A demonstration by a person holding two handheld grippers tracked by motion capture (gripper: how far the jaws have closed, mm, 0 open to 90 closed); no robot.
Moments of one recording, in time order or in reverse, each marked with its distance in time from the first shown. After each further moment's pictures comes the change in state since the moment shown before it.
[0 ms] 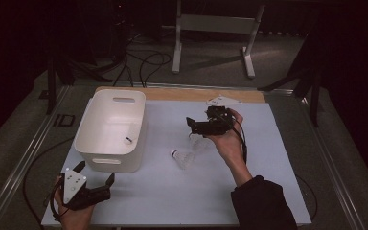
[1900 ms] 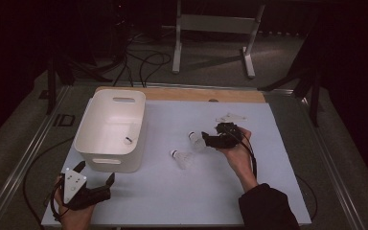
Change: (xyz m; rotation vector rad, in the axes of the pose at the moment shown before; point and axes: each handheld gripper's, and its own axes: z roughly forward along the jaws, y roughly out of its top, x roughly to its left) left arm 0.000 0.000 0.000 0.004 0.001 0.001; right arm -0.036 -0.069 0.016 0.127 -0.095 -0.012
